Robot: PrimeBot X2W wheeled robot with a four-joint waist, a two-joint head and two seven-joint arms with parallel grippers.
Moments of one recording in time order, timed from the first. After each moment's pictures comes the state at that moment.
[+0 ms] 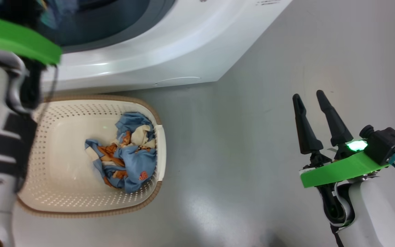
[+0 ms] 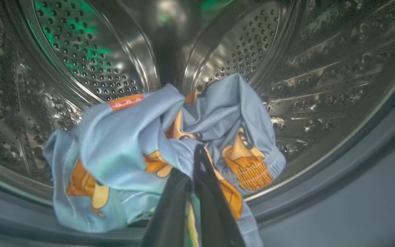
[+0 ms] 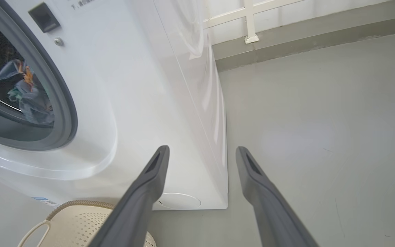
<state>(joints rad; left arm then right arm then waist) -1.06 0.26 -0.36 0.66 -0.69 -0.13 -0.26 -0.35 -0.12 0.12 0.16 0.48 0.13 -0.26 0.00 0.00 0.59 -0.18</state>
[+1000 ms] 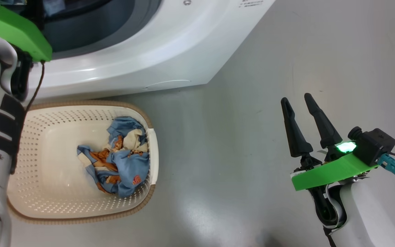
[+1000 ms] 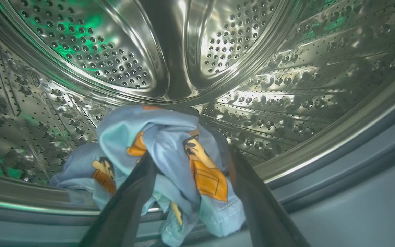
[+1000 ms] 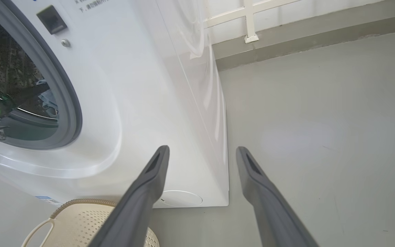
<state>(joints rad) -1.27 0.23 -0.43 1.09 -0.52 -0.13 -0.26 -0.35 -0.10 0.16 0.17 0.48 0.13 -0.26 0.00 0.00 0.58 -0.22</state>
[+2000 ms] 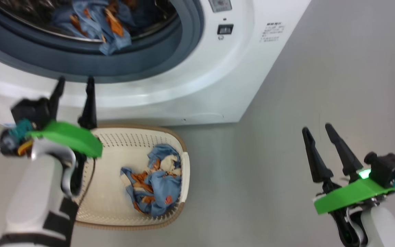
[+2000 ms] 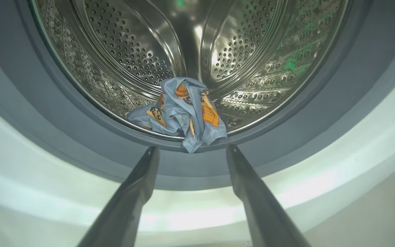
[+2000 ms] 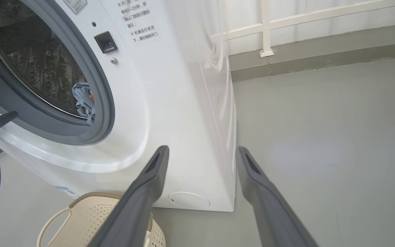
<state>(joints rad) -0.71 0.15 -0.21 0.64 -0.39 -0.13 -0.26 -0.25 -0.20 0.13 0.20 0.48 0.13 -0.26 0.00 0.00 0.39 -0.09</state>
